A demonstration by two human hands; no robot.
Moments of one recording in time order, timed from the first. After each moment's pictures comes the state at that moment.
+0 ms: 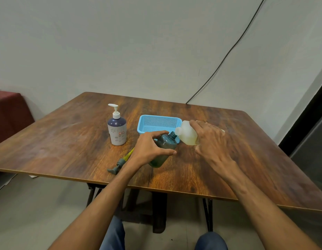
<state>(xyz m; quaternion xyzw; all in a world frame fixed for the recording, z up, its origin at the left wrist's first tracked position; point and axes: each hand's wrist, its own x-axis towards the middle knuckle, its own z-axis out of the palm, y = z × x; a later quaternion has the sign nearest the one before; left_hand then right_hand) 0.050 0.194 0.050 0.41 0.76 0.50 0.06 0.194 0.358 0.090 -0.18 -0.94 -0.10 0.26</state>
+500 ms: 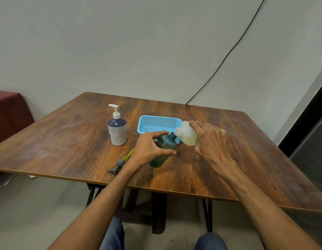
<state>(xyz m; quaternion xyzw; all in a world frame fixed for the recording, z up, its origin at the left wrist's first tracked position) 0.048 0.194 0.048 0.41 0.76 0.50 0.06 0.195 0.356 0.095 -0.18 -0.95 -0.11 0.25</state>
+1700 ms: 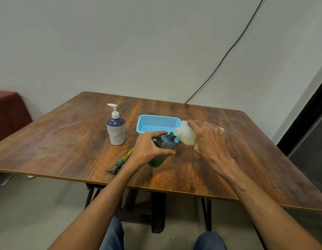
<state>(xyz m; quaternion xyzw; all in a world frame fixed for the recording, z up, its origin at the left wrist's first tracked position) 0.048 0.195 0.046 0.41 0.76 0.50 0.06 0.194 0.354 0.098 -0.19 -0.95 -0.12 0.23</state>
